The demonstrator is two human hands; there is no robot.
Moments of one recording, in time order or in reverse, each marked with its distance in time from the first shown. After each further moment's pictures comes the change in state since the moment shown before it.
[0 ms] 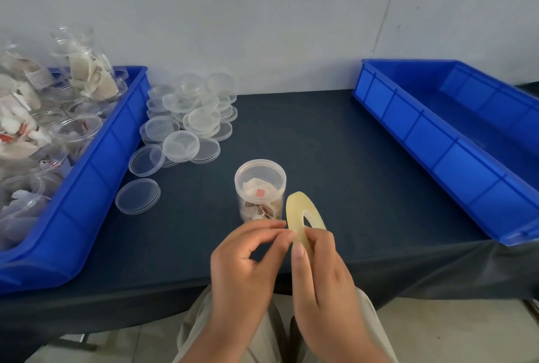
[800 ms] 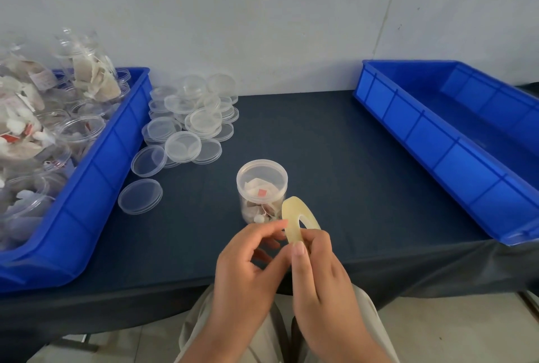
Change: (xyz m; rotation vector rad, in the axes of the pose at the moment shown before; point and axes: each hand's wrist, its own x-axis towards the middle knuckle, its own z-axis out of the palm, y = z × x) left_hand -0.007 -0.001 -0.008 -0.064 -0.113 0.003; right_hand 0.000 0.000 -0.002 0.063 -0.111 0.055
